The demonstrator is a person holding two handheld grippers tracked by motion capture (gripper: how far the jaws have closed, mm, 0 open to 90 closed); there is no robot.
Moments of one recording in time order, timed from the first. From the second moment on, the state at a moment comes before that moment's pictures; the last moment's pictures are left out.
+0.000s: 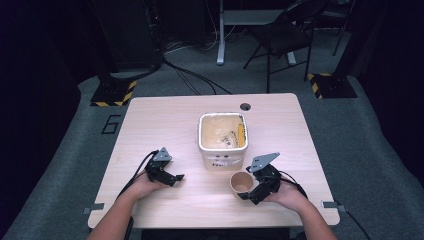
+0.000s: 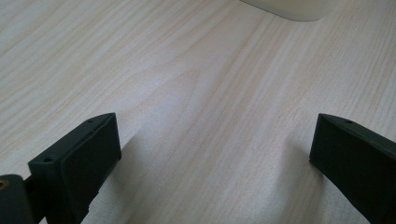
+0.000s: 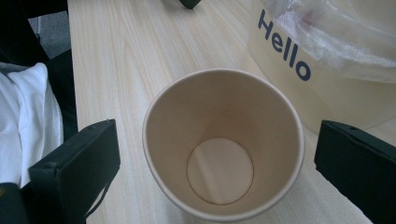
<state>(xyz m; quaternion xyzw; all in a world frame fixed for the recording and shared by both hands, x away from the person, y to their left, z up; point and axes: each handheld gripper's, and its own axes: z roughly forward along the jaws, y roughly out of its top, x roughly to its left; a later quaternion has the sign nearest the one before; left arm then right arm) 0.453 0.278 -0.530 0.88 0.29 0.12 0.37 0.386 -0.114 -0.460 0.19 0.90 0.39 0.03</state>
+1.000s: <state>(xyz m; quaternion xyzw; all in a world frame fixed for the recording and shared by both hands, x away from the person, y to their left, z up) 0.453 0.278 -0.530 0.88 0.28 0.12 0.37 0.390 -0.116 -0.460 0.20 0.89 0.40 0.05</state>
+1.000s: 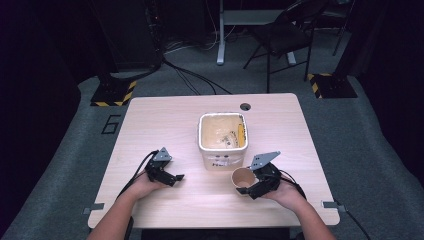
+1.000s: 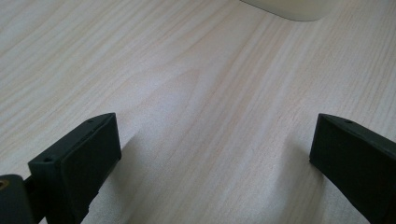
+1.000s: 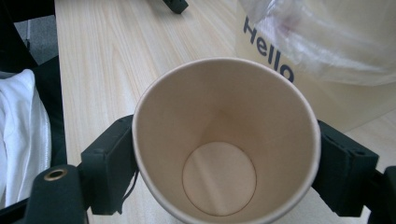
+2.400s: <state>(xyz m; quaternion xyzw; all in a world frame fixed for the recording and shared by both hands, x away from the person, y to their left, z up) 0.453 0.278 -0.530 0.88 0.28 0.12 0.37 0.404 -0.124 -0.386 0.23 0.86 0.45 0.08</state>
